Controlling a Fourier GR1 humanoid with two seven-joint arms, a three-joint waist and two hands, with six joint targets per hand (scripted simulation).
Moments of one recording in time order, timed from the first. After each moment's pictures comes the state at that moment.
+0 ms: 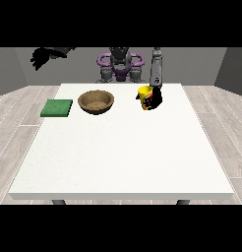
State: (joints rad) left arm -0.39 0.08 0.19 -0.82 -0.09 0.31 -0.69; right arm -0.28 -0.36 -0.33 -1.52 -0.31 0.24 -0.02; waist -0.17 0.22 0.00
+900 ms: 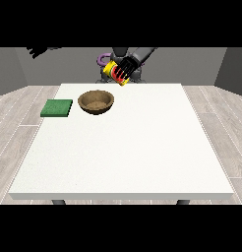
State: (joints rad) left arm -0.69 0.01 -0.31 -0.79 -0.74 0.64 0.09; right arm -0.30 -0.38 -0.35 -1.27 -0.33 0.27 0.05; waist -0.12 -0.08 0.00
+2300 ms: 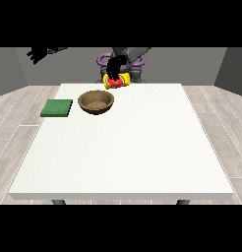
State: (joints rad) left arm -0.90 0.01 -0.63 -0.69 -1.38 0.29 0.52; right arm -0.31 -0.38 -0.37 -1.20 -0.36 0.29 0.01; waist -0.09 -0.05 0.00
